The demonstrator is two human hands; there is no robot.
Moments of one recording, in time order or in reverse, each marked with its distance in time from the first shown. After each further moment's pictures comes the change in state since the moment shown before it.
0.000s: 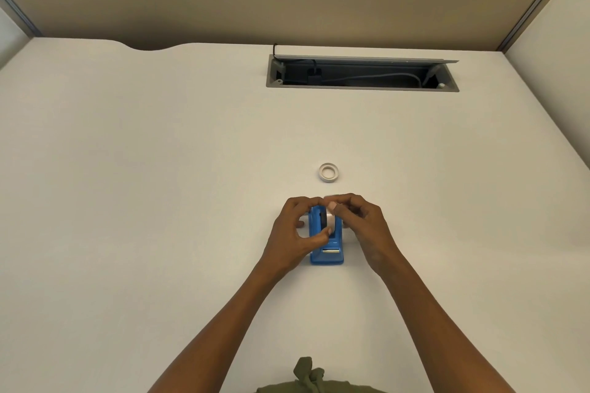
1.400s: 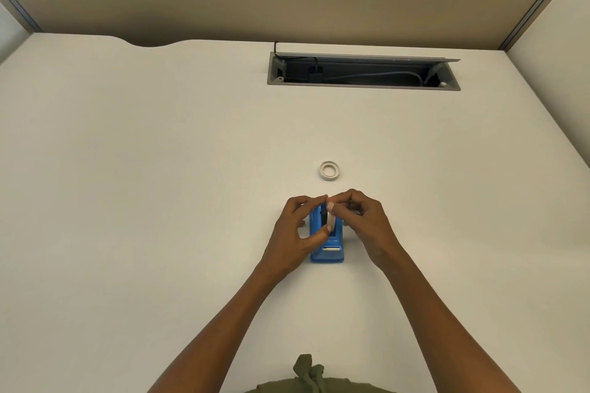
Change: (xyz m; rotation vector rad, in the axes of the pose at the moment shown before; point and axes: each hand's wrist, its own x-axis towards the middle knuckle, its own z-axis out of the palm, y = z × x) left_hand -0.004 -0.008 0.001 0.044 -0.007 0.036; right_hand 0.006 0.001 -0.002 -0.060 -0.002 -0.021
